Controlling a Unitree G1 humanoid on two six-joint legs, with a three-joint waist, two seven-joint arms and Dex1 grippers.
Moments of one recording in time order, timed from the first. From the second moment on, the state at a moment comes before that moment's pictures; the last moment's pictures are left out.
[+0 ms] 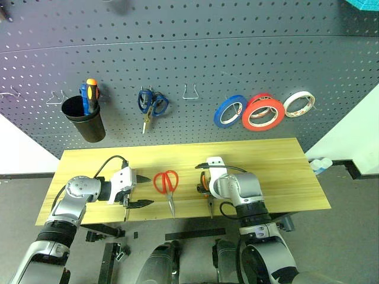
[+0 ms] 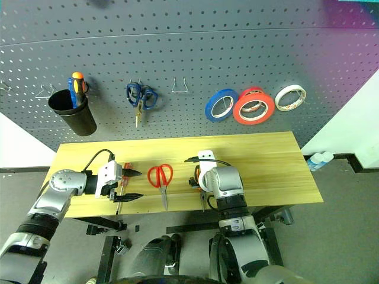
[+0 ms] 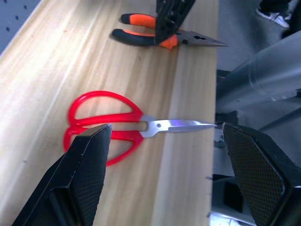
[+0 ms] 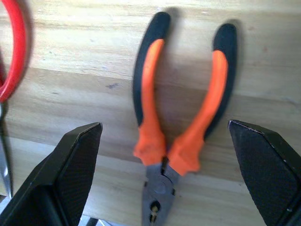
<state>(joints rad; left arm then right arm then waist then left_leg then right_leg) -0.31 0.66 -0.13 0.49 -0.14 -0.25 -1.28 -0.55 0.13 -0.02 0.26 0.01 1.27 0.02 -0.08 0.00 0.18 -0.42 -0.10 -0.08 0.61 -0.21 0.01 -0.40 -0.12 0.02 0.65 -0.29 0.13</state>
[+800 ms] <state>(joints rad) -0.33 0.64 -0.13 0.51 -0.14 -0.25 -1.26 -0.61 0.12 -0.01 0.45 0.00 1.19 -0.10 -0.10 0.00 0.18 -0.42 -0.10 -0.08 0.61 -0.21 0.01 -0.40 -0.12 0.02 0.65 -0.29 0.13</state>
